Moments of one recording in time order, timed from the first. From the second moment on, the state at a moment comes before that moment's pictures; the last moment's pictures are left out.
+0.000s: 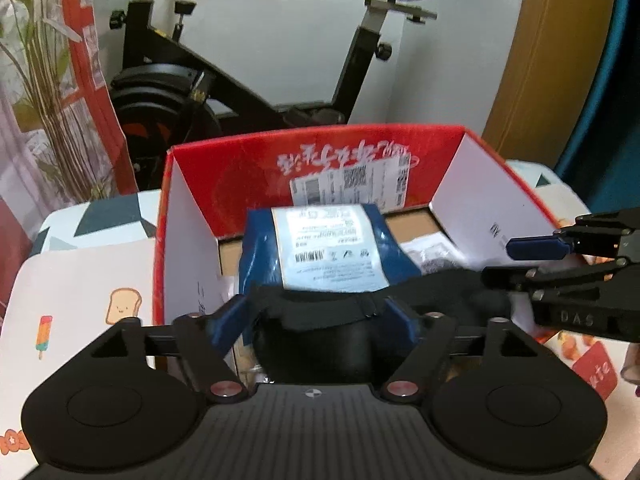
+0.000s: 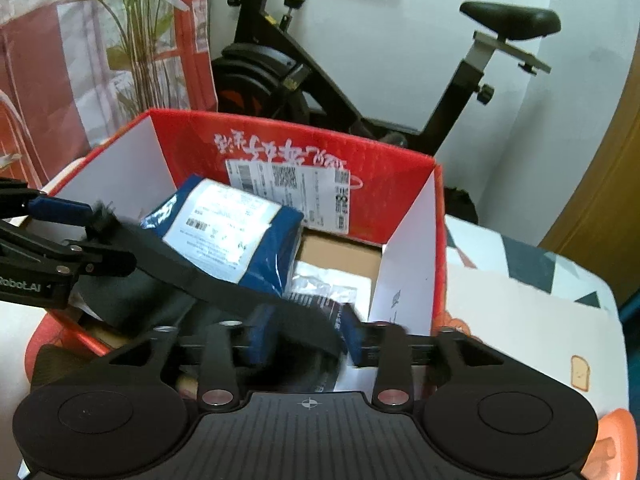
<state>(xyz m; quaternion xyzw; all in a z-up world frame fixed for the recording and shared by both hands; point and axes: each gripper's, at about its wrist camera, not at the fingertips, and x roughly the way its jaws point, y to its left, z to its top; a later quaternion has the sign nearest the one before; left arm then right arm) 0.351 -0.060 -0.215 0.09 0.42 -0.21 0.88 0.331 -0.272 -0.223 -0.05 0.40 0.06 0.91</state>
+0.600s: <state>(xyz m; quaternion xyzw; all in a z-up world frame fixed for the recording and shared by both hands) 0.285 -0.021 -0.172 0.03 0.33 -0.21 0.92 0.244 -0.287 -0.193 0.02 0.26 0.03 0.96</state>
